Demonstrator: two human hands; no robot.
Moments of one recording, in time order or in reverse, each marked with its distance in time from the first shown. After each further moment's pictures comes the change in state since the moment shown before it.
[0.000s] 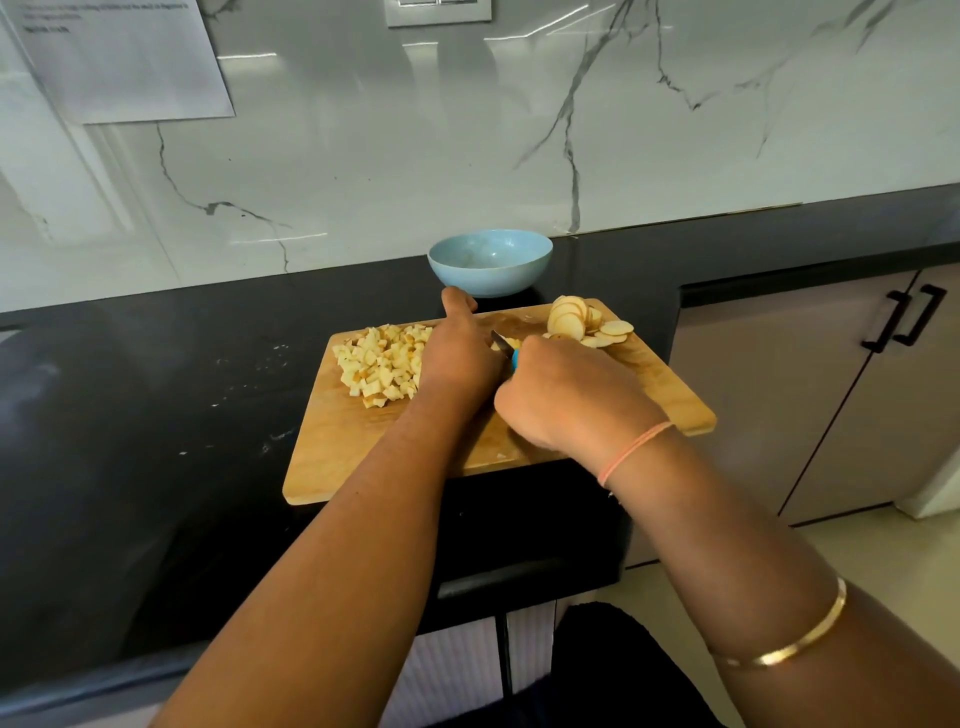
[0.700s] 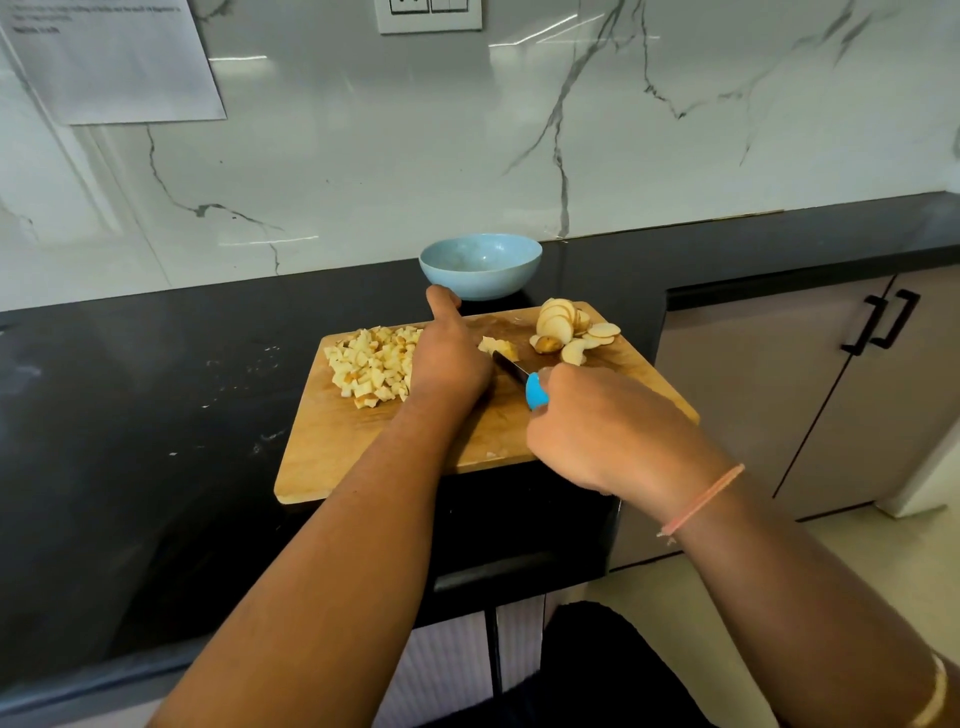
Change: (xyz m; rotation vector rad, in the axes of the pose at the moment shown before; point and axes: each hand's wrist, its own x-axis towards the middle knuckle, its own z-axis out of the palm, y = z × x) left_hand -0.002 0.004 -0.002 -0.006 0.021 -0.041; right_hand -0.032 0.023 -0.003 -0.004 -0.057 -0.037
